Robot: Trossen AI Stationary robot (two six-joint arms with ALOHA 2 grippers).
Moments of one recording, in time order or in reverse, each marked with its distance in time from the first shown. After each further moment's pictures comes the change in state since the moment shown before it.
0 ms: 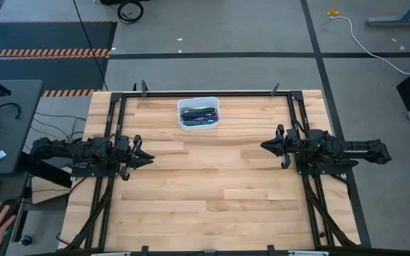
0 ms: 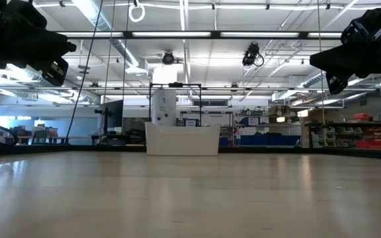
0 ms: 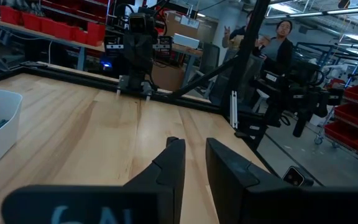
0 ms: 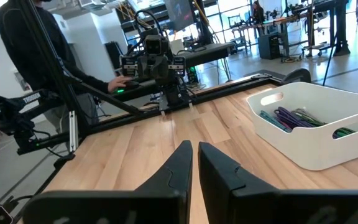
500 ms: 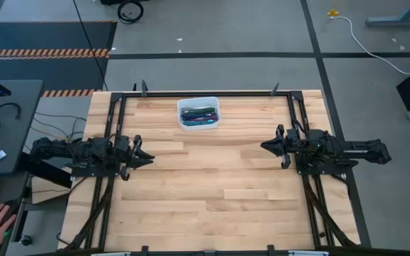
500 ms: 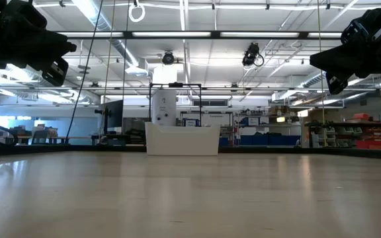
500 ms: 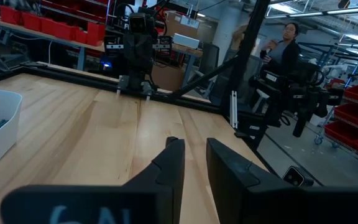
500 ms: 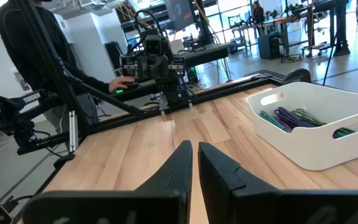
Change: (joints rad) left arm 0.000 0.000 0.000 0.000 0.000 0.000; right arm 0.000 0.000 0.000 0.000 0.000 0.000
